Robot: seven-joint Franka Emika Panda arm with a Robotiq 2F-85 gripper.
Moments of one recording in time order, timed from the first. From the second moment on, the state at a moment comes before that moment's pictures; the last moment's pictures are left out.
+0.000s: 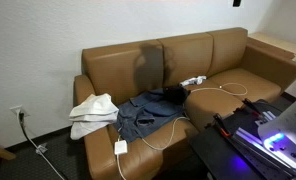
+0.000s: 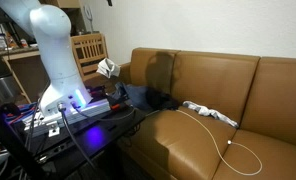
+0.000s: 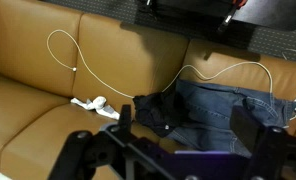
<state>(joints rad) 0.06 -0.50 0.18 -2.16 -0.16 1.55 -0.03</state>
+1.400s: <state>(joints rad) 0.33 0.02 0.34 -2.28 0.16 1.86 0.22</state>
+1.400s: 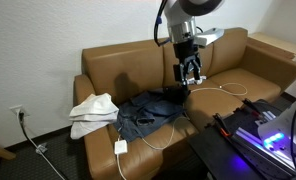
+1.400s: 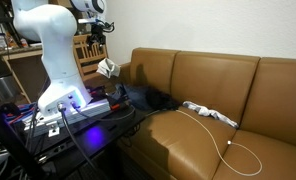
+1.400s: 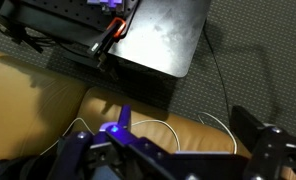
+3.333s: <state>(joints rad) 0.65 0.59 0.22 -1.92 0.14 2.76 0.54</state>
